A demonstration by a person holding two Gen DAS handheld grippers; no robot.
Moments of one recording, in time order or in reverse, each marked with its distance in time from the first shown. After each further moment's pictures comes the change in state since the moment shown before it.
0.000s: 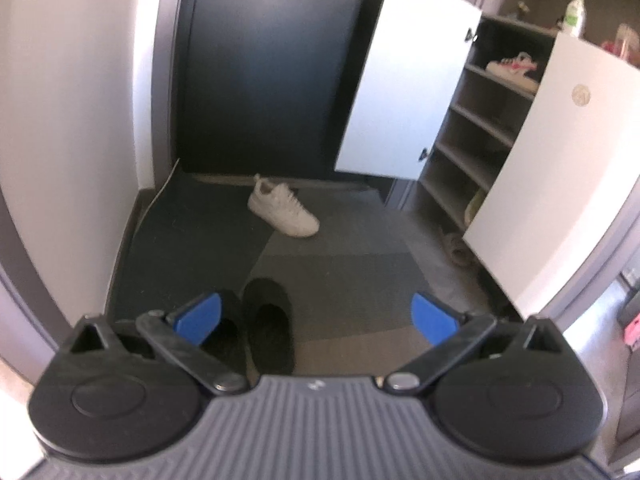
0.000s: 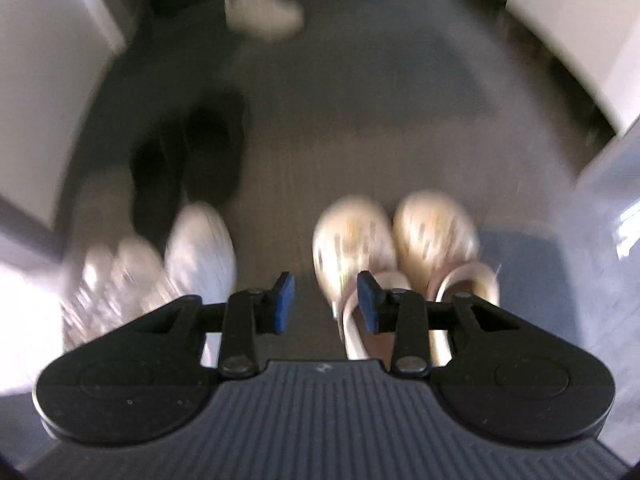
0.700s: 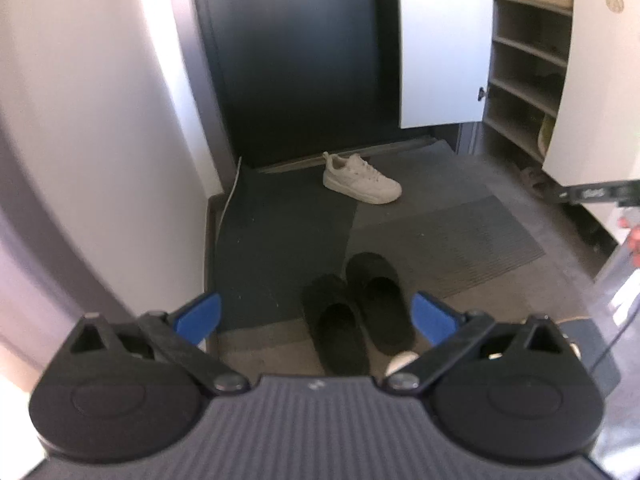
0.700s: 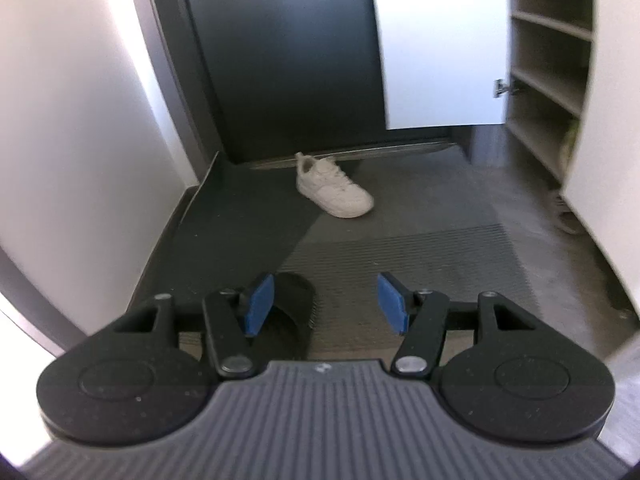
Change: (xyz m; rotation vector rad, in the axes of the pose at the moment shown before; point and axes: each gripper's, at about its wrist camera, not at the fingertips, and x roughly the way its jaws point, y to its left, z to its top) left arm 0.054 0.064 0.021 0.269 0.070 0.194; right arm 0.012 0.040 0.122 -0.140 -0.302 0.191
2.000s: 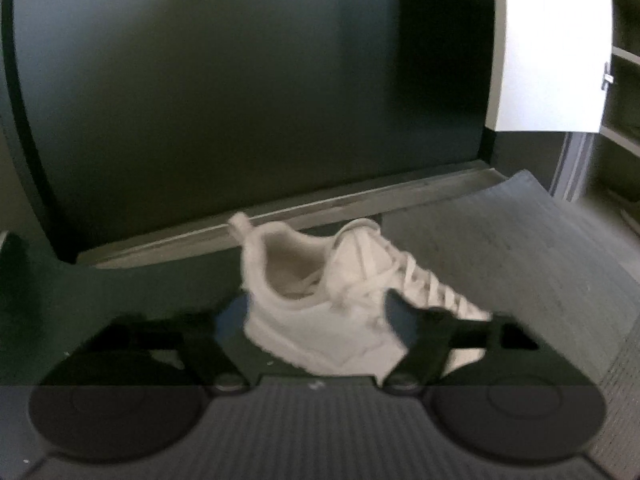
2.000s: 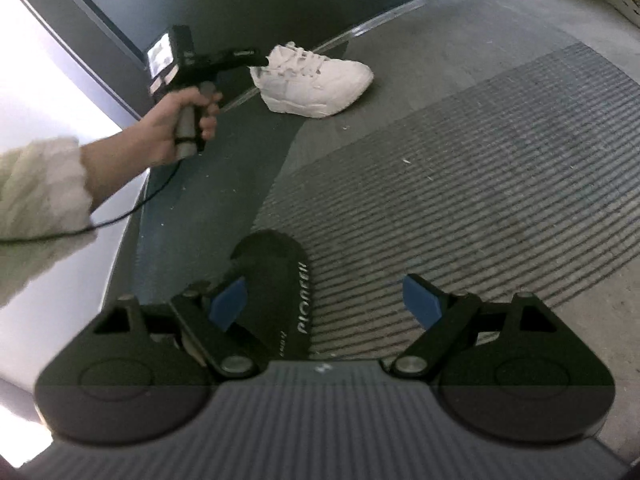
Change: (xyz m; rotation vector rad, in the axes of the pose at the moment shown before) left arm 0.730 -0.074 0.203 -0.036 -0.126 -0.114; right arm 0.288 -0.109 -0.103 0.356 0.145 0.161
